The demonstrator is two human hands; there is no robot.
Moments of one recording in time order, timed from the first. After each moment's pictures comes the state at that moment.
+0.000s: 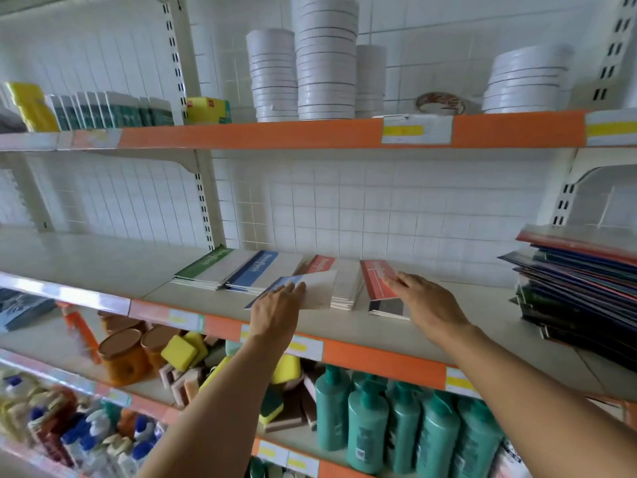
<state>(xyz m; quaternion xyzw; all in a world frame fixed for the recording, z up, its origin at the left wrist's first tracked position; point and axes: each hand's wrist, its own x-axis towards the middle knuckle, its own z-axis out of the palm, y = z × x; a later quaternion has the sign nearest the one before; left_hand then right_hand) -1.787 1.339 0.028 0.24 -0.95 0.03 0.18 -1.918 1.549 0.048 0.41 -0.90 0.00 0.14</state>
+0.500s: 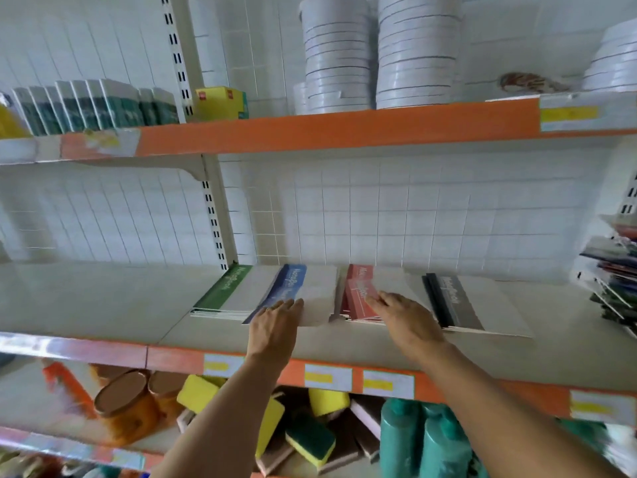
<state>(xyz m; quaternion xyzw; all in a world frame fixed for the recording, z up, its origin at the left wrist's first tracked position) -1.799 1.157 -0.004 0.12 -0.97 0.04 0.23 -1.898 1.365 0.012 0.38 -0.92 0.00 0.11</state>
